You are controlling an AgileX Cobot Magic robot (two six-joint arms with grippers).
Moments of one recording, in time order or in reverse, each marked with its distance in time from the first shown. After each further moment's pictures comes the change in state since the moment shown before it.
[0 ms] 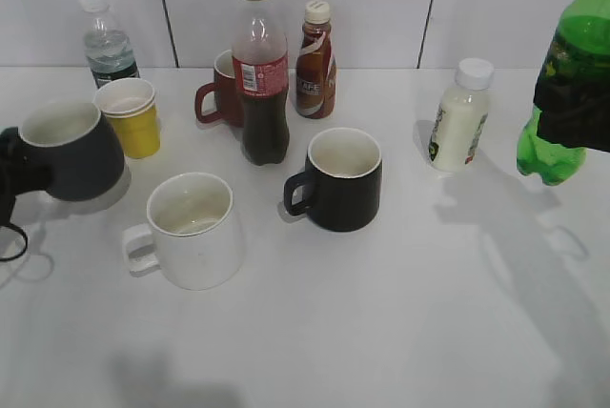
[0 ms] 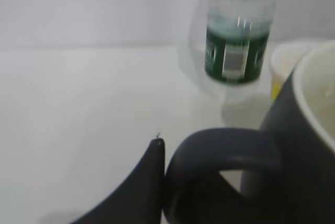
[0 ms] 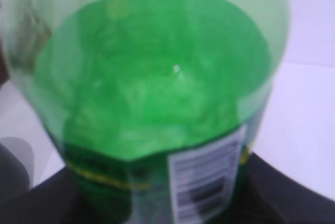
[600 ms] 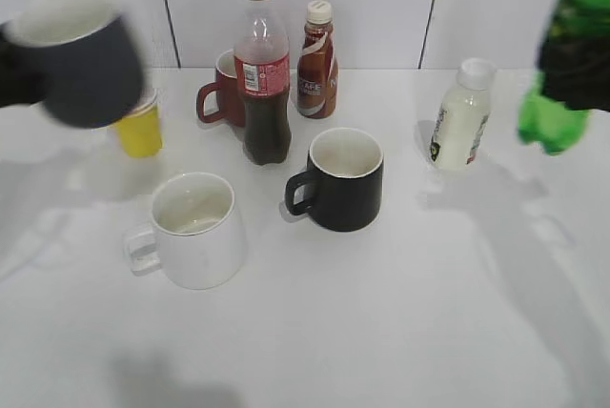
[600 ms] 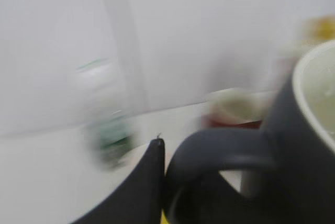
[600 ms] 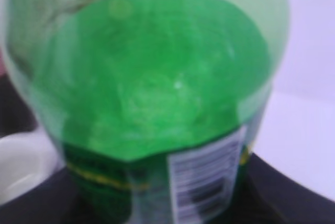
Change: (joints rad) left arm -0.182 -0.601 -0.040 0.012 0.583 -0.034; right arm 0.058 -0.079 -0.085 0.120 0.142 -0.059
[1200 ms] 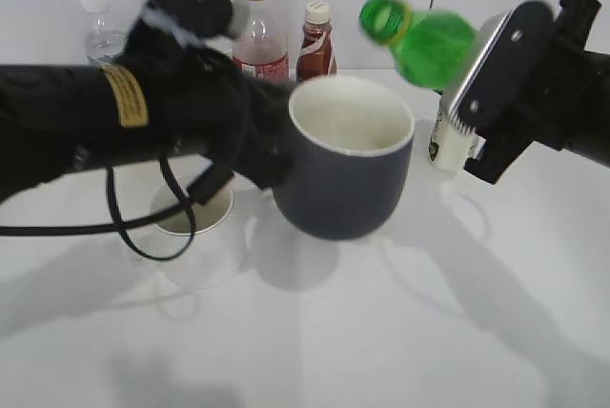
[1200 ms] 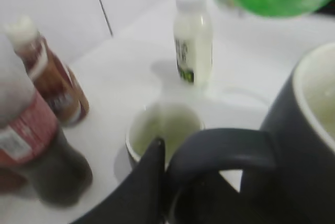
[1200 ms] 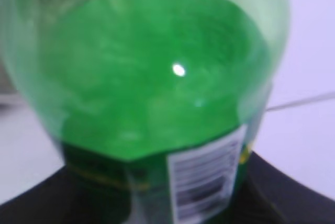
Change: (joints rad) left arm -0.604 0.134 -0.271 0.137 0.308 0.000; right arm 0.253 0.081 -0.018 0.025 -0.084 -0.959
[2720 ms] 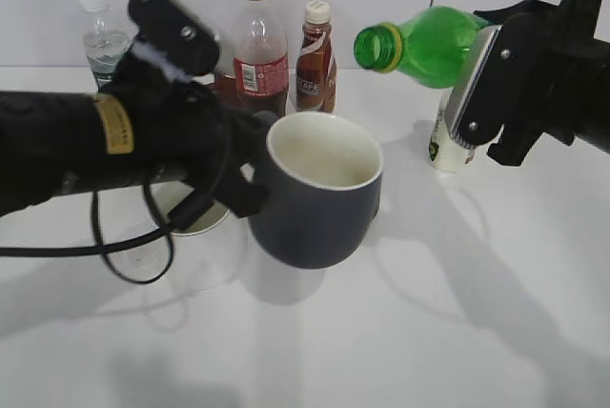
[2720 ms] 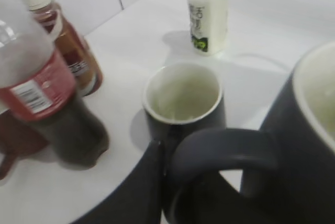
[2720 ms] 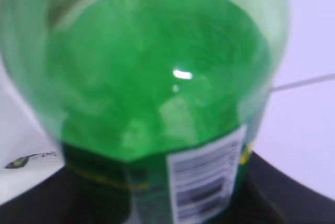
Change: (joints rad) left arm 0.033 0.002 0.057 0.039 0.021 0.000; right arm 0.000 0.000 0.002 0.128 -0.094 -0.393
